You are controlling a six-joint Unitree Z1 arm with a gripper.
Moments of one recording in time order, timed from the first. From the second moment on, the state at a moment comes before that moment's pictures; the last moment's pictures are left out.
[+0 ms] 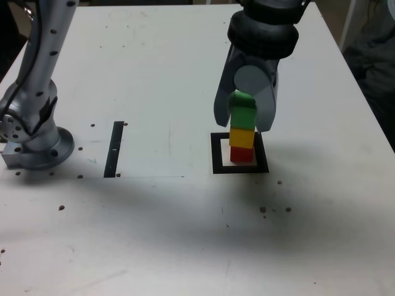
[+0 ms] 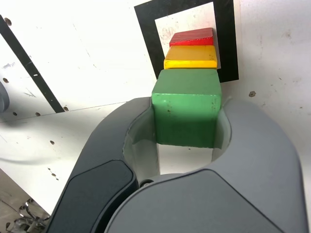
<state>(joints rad) -0.15 2.11 -1.95 1.60 0.00 0.08</state>
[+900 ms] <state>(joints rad) -0.15 1.98 -1.87 1.60 0.05 0.07</state>
